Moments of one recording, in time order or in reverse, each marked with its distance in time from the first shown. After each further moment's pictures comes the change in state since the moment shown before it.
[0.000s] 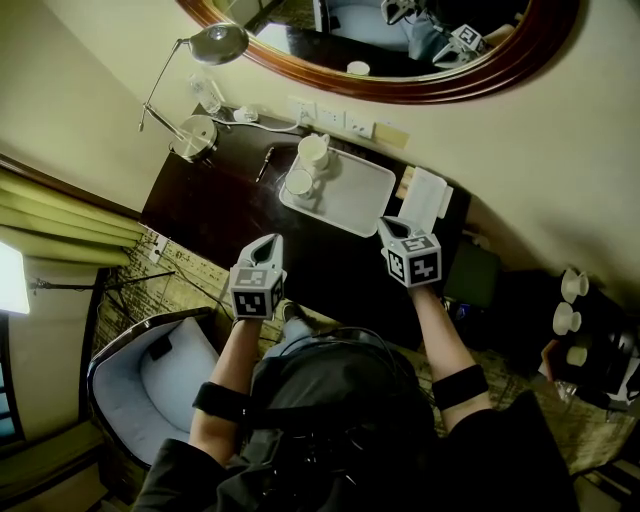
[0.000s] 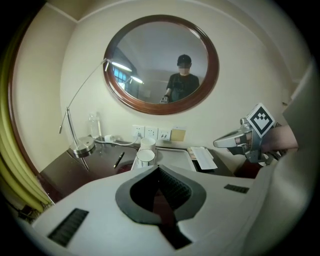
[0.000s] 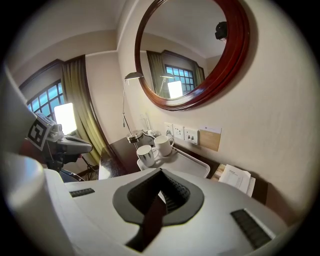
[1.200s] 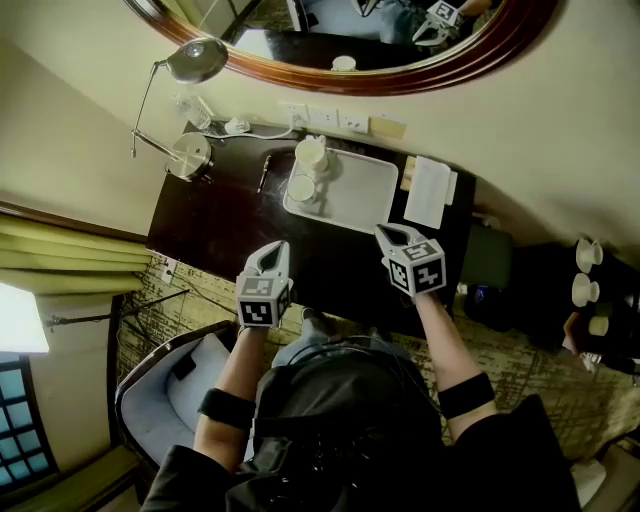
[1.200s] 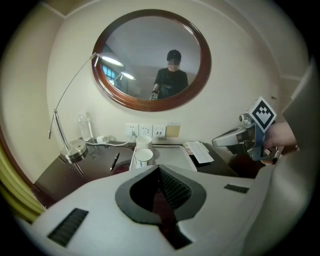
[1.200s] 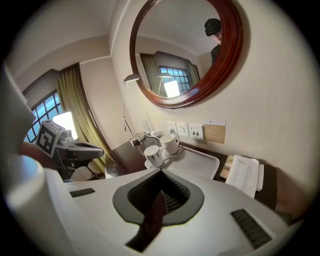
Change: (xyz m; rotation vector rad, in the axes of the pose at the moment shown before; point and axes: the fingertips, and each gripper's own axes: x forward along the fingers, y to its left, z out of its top) left arm 0.008 0.008 -0.002 0.086 0.046 -0.093; right arm 0.002 0.037 -0.011 0.108 -0.022 0.031
